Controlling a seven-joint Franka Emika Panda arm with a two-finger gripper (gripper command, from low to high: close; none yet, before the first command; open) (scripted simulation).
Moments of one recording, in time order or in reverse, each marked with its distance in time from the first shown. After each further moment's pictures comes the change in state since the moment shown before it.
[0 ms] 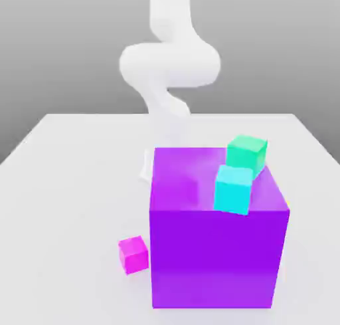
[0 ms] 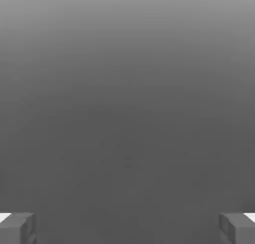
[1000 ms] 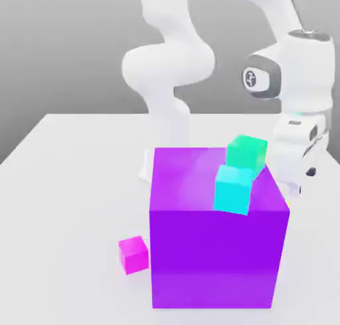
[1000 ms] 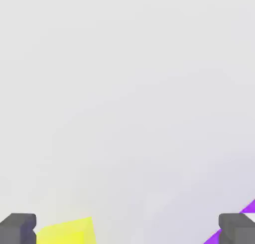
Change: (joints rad) arm 0.520 0.625 0.285 -0.525 0.135 0.482 -0.276
